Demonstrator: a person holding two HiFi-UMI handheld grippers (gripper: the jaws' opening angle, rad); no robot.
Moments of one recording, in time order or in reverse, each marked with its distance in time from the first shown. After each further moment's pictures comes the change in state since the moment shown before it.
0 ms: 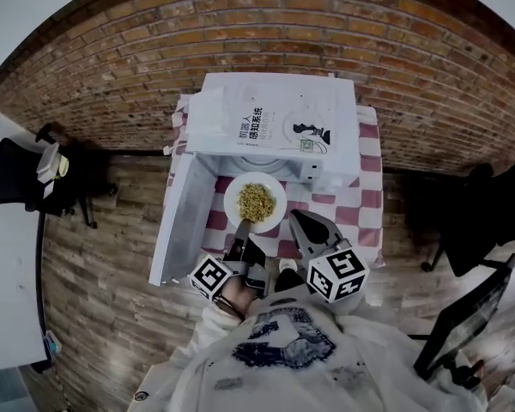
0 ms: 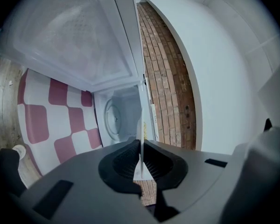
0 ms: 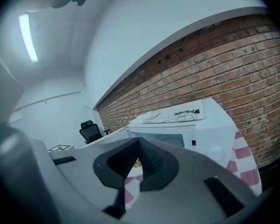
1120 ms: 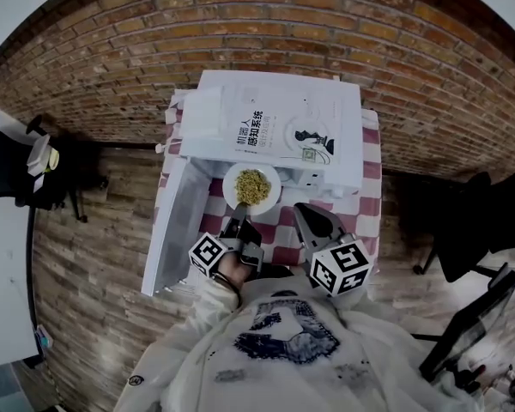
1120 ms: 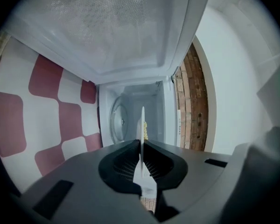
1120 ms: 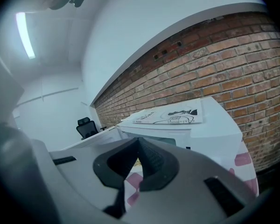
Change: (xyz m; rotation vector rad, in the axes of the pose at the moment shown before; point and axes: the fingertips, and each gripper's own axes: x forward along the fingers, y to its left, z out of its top) left arm 0.068 0.070 0.032 -0.067 -0.008 0.052; right arm 0.032 -0.038 0.007 -0.015 0.036 -0.019
